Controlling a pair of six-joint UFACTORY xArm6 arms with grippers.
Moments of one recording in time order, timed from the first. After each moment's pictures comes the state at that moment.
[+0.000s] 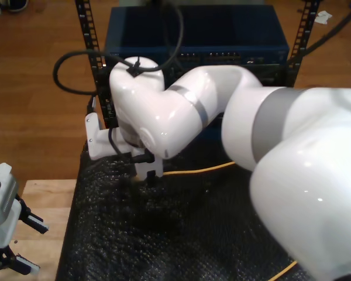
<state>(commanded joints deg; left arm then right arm) 35.5 -21.1 -38.2 -25.6 91.3 -239.7 39.6 10.3 -71.5 -6.9 56.1 -56.1</state>
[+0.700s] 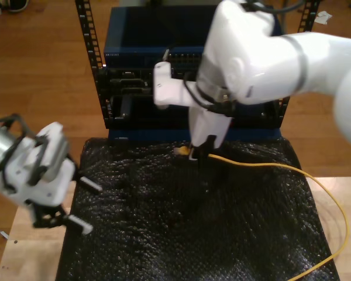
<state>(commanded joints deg) 14.9 -18.4 -45.1 -38.4 91.6 -247.4 24.5 -5.7 -63.7 11.2 62.7 -68.8</state>
